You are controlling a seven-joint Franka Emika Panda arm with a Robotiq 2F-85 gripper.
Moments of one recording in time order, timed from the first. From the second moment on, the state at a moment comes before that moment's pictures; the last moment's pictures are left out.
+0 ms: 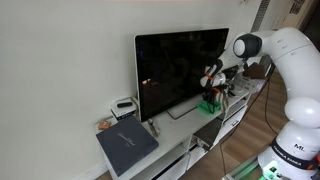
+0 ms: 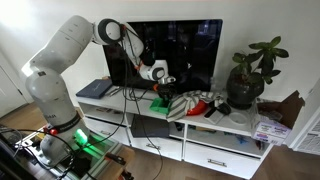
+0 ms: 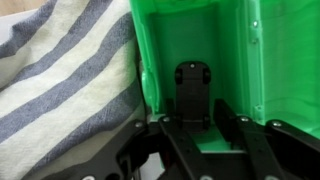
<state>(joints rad) -0.20 0.91 -0.15 -1.72 -0.10 2.61 -0.21</state>
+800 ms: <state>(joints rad) -0.20 0.93 -0.15 -1.70 -0.11 2.61 -0.21</state>
